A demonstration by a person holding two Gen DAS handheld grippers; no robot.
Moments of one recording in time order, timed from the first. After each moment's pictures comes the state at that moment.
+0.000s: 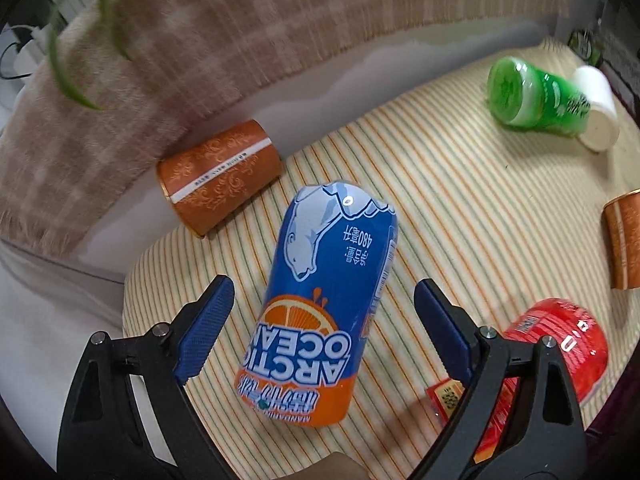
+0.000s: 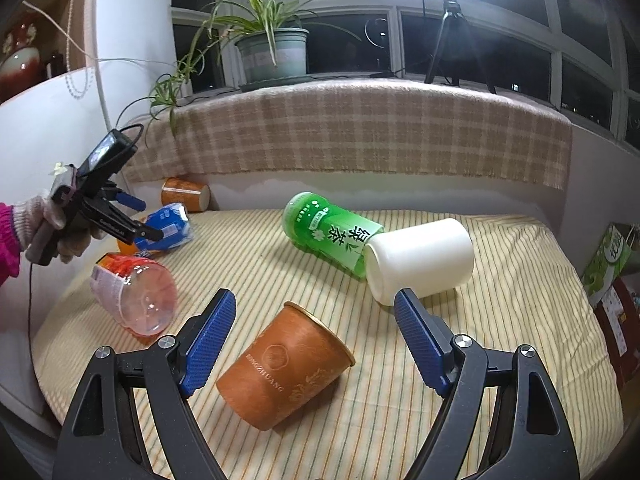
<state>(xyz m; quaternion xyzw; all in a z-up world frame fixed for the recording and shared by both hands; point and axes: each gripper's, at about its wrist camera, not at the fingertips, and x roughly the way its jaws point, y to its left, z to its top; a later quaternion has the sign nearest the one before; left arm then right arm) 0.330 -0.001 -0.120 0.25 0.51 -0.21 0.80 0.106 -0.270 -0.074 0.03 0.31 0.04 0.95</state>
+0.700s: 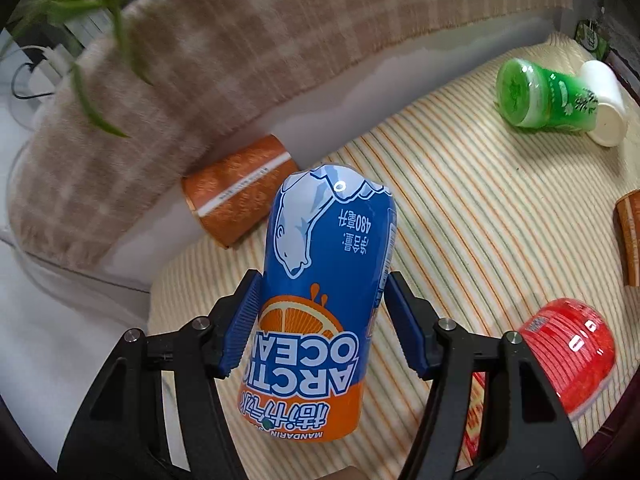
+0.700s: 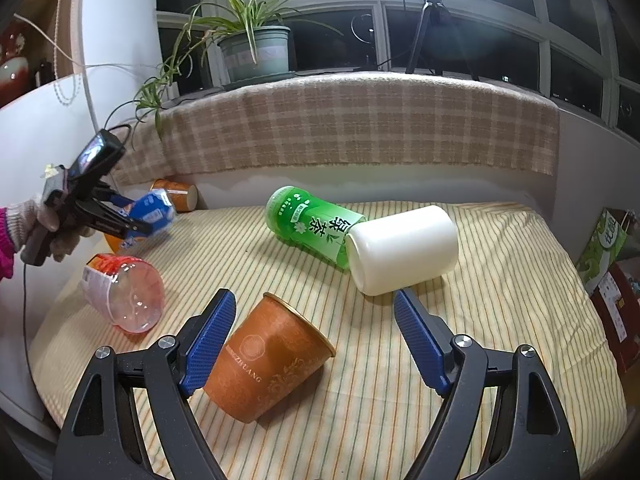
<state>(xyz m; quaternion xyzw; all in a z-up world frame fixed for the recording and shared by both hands) 0.328 -0.013 -0.110 0.28 0.48 -0.18 0.81 0.101 -0.284 -0.081 0.05 0.31 0.03 0.95</state>
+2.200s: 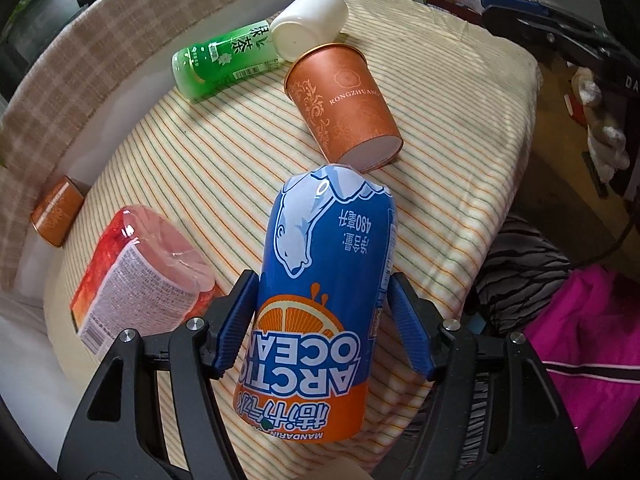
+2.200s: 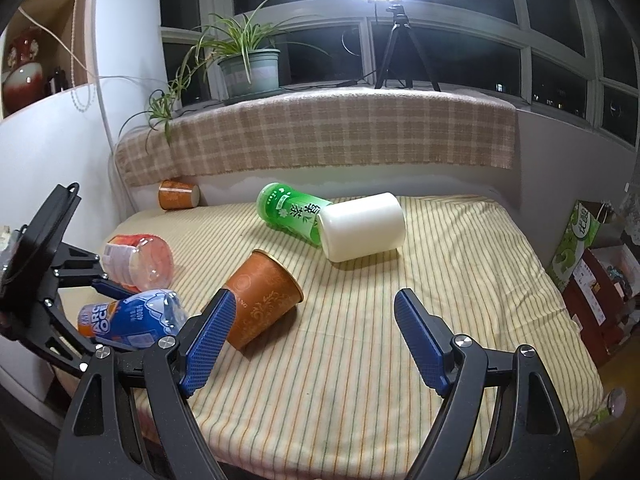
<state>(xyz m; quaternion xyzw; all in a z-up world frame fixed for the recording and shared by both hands) 0.106 -0.123 -0.119 0.31 0.48 -0.38 0.73 0.023 -0.308 -0.067 0.04 0.29 0.02 0.96</state>
